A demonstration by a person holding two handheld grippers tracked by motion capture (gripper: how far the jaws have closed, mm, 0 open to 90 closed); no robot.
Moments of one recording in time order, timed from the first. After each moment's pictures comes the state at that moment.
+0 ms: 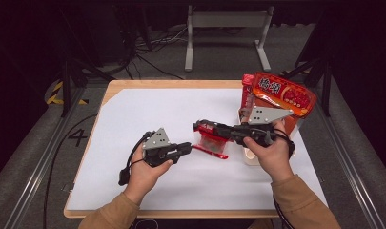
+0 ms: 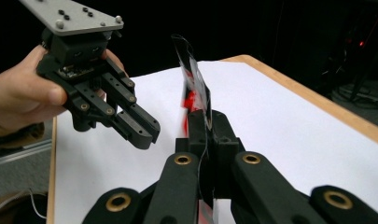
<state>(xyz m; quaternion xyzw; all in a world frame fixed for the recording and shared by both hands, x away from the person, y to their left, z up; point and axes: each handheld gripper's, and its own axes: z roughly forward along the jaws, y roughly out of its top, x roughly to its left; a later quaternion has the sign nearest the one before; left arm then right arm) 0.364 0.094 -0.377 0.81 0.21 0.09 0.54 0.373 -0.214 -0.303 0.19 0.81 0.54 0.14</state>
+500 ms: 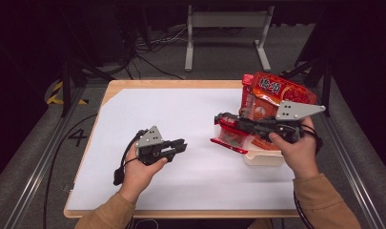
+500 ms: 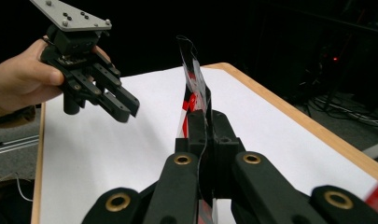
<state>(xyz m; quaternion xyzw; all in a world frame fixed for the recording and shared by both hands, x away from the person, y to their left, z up) 0.366 0.110 -0.376 0.80 0.24 0.10 0.54 0.368 -0.268 -0.281 0.18 0.80 0.54 0.18</state>
